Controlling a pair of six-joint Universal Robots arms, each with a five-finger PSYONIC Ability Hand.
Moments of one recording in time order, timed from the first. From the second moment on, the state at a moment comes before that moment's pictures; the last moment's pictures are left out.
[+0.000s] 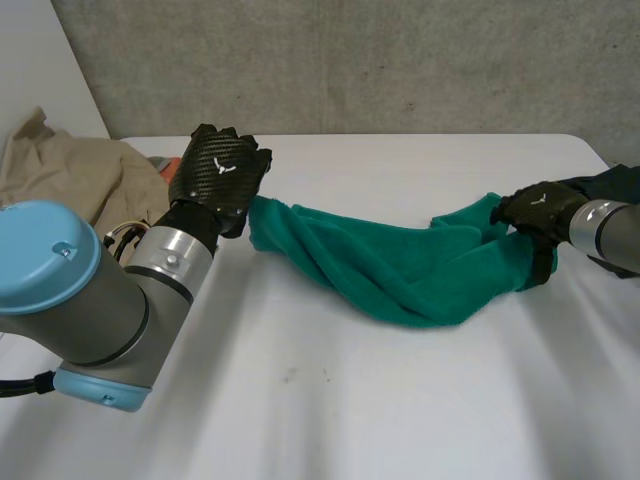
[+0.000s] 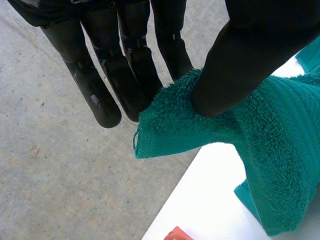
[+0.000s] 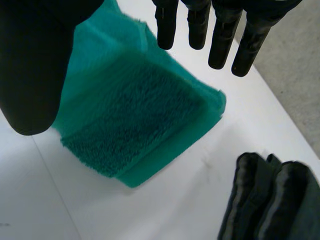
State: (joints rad) left arm 4.20 -1.87 -1.67 3.69 -1.50 3.70; right arm 1.64 -0.79 0.92 0.43 1.23 2.30; left_hand 1.14 1.20 1.20 1.20 0.97; right_hand 0.20 0.23 0.26 0.25 0.07
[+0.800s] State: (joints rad) left arm 4.36 -1.47 -1.70 3.09 -1.50 3.72; right arm 1.51 -1.44 1.30 0.55 1.31 2.11; left_hand 1.14 1.20 1.20 1.20 0.97; right_hand 0.99 1.17 1.18 1.19 0.99
